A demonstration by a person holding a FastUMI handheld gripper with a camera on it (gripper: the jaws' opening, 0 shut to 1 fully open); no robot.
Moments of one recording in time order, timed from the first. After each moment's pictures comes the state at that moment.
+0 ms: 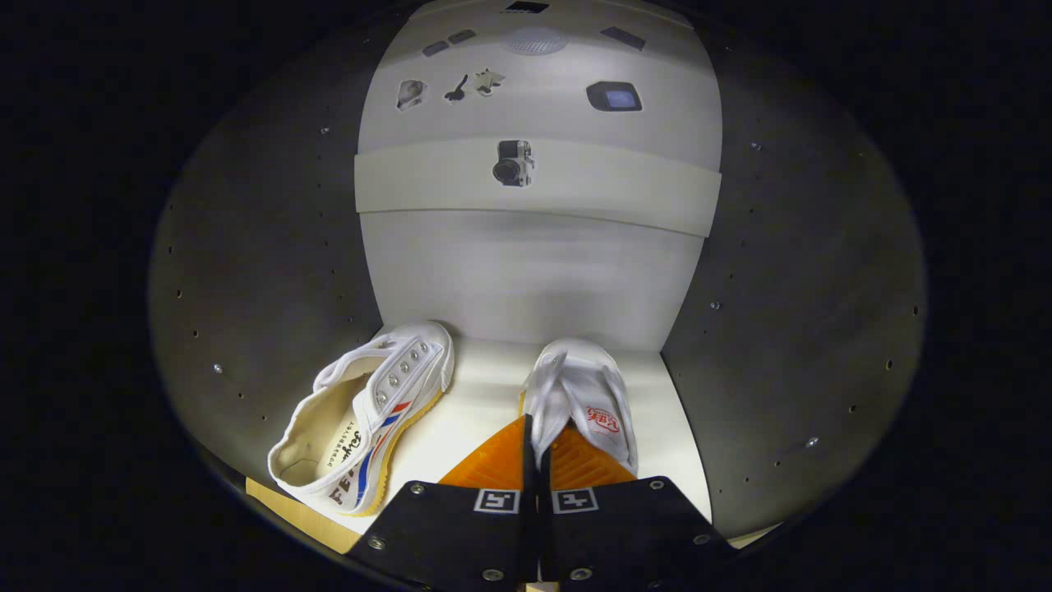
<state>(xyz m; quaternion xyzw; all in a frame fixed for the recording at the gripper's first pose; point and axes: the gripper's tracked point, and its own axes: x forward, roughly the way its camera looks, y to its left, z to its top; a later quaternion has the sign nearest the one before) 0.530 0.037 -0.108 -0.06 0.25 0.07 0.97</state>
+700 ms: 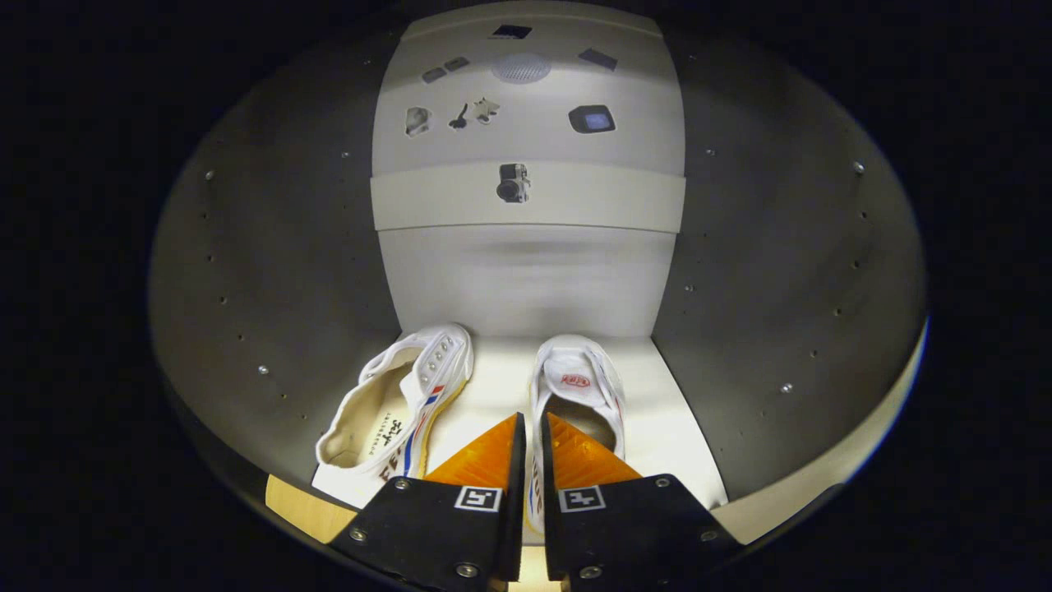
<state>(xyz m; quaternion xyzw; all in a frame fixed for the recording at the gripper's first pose) 0.464 0.035 -0.081 -0.03 0.21 0.04 0.98</state>
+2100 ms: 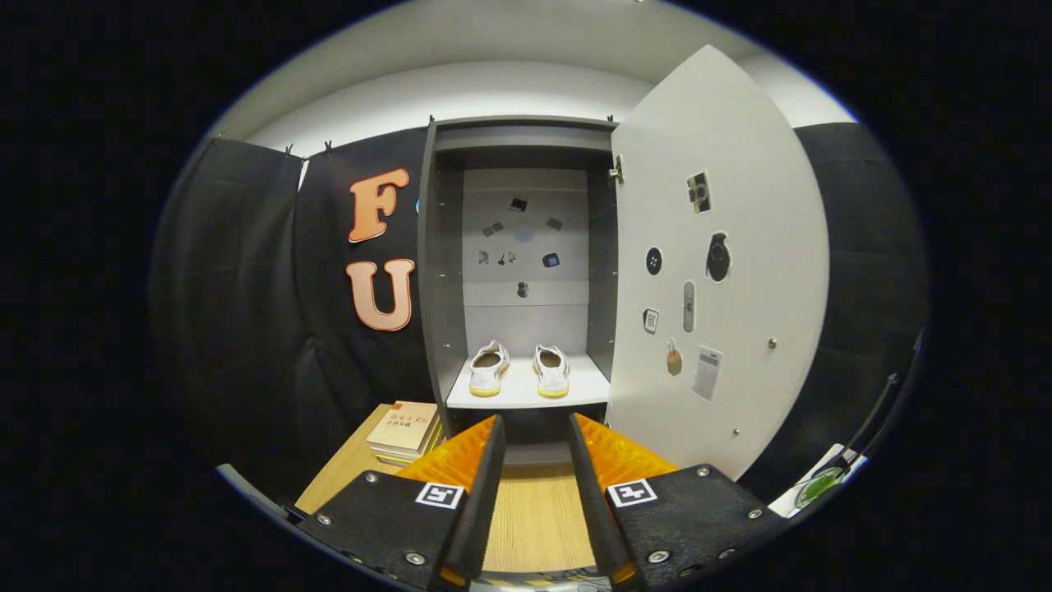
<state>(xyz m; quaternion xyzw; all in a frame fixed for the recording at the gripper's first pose) 0.046 0.016 0.018 0.00 0.05 0.00 1.00</state>
